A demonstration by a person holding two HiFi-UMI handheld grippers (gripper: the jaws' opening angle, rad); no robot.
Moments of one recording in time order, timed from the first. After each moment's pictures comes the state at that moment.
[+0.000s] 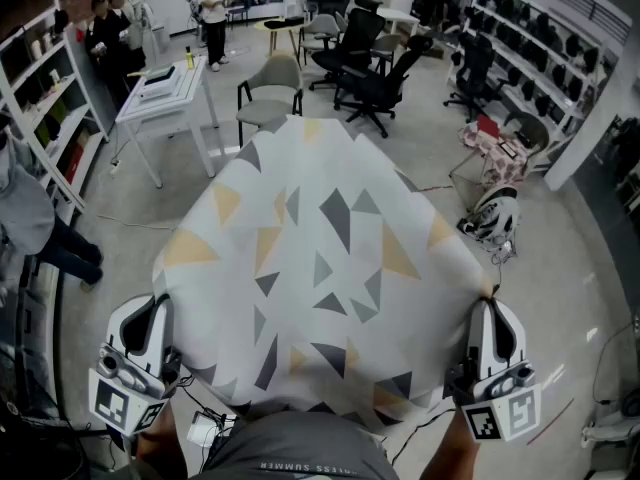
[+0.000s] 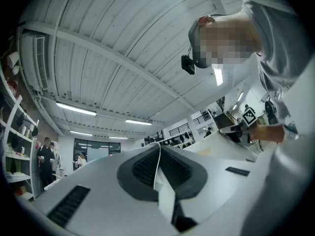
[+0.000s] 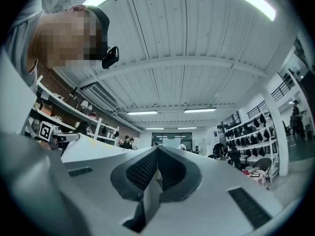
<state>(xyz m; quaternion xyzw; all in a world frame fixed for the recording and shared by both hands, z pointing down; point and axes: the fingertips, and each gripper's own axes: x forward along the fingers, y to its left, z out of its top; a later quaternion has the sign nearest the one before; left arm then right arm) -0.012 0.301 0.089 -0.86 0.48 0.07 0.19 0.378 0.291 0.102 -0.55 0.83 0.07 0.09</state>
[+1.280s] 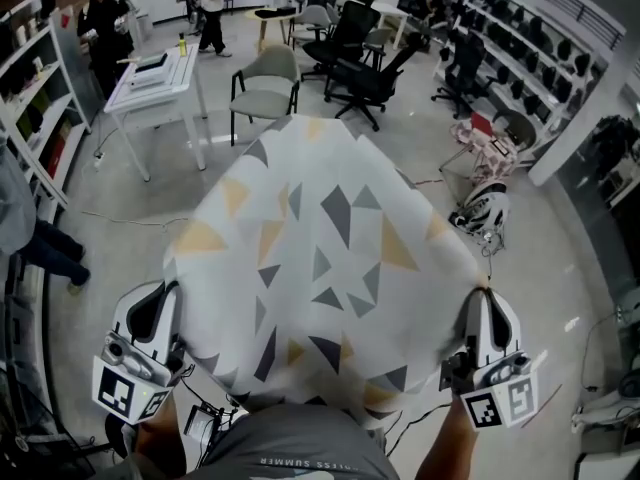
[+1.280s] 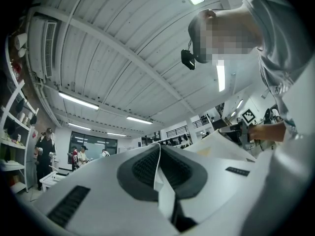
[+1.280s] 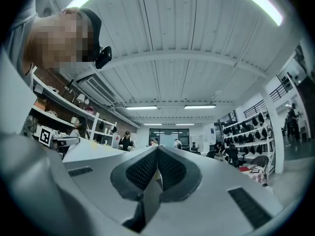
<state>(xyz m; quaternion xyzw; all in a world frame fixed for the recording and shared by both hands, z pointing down) -0.130 0.247 0.121 -0.87 0.46 0.09 0.16 0.259 0.259 0.111 -0.57 0.82 0.06 0.07</state>
